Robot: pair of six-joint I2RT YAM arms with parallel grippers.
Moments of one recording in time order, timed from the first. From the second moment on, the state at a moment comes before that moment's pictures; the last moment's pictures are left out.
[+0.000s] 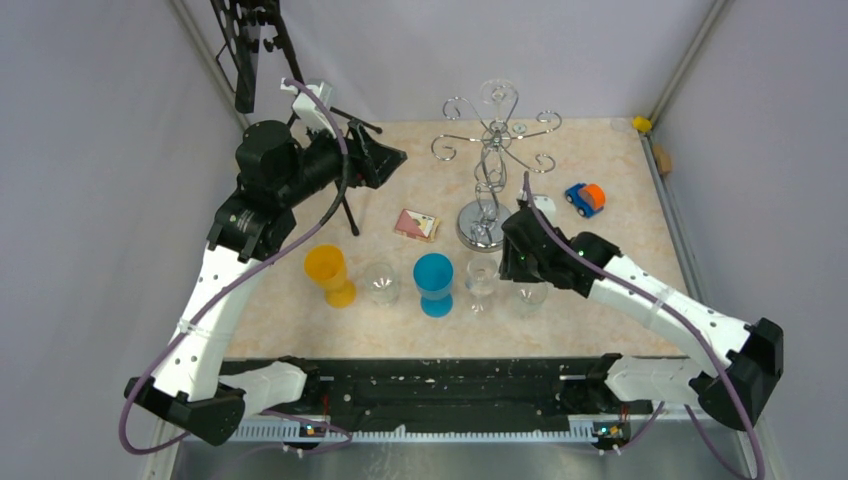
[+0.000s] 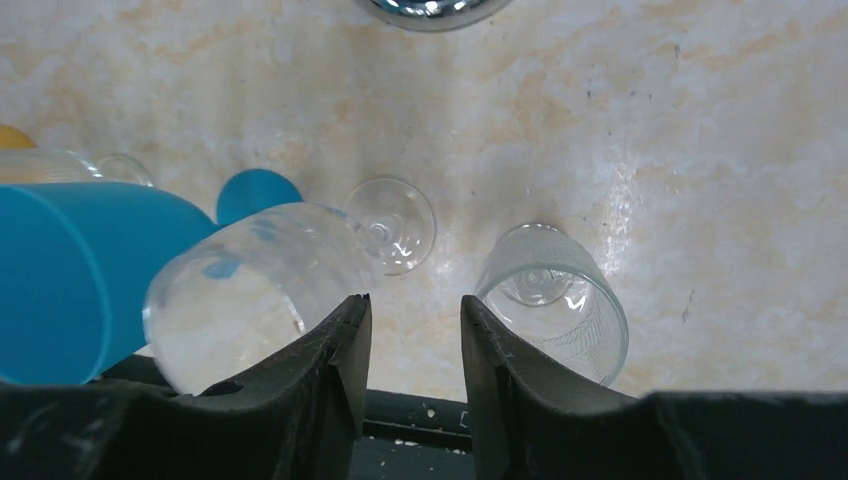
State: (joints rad) left arm -0.39 1.15 1.49 -0.44 0.35 -0.39; right arm 0.81 1.17 1.03 -0.83 0.34 0.75
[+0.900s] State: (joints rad) left arm -0.45 1.70 1.93 -0.22 0.42 -0.89; right arm 0.81 0.91 1.33 -0.79 0.34 0.57
